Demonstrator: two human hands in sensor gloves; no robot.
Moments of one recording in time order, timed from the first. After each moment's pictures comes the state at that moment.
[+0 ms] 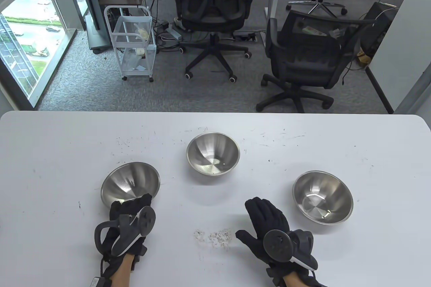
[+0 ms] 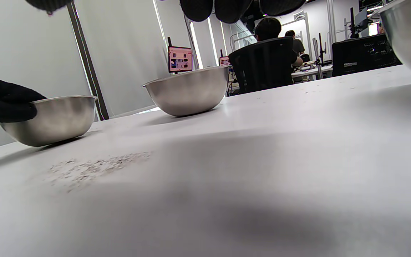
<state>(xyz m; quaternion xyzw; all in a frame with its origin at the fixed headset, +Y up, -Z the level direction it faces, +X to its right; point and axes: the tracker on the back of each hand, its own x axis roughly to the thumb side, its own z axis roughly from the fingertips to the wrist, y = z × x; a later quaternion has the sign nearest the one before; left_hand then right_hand) -0.234 -0.762 -0.312 0.06 0.05 -0.03 1.00 0.149 -0.751 -0.271 0.19 -0.03 0.97 0.15</state>
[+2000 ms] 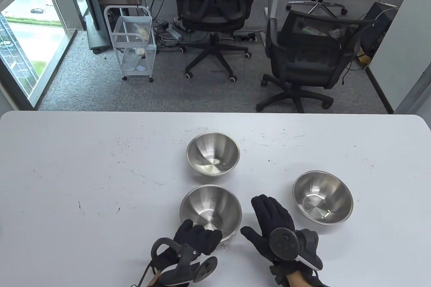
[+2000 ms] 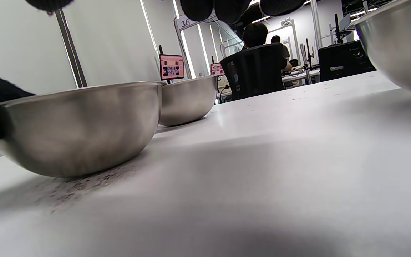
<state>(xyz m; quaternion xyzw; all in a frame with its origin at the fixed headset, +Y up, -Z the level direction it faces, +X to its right) -0.085 -0.756 -0.242 0.09 -0.27 -0.07 0.96 0.161 -0.744 -0.272 0.17 -0.04 0.97 0.16</state>
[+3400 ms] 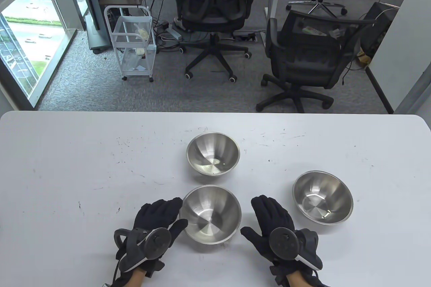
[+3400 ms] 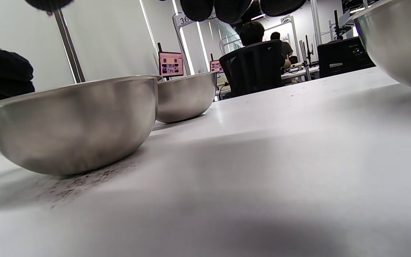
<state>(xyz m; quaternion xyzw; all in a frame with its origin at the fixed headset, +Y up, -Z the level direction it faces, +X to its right) -0.189 -0.730 -0.272 0.14 -0.11 0.08 0.98 0.160 -0.744 -0.272 0.17 -0.04 0.97 0.16</state>
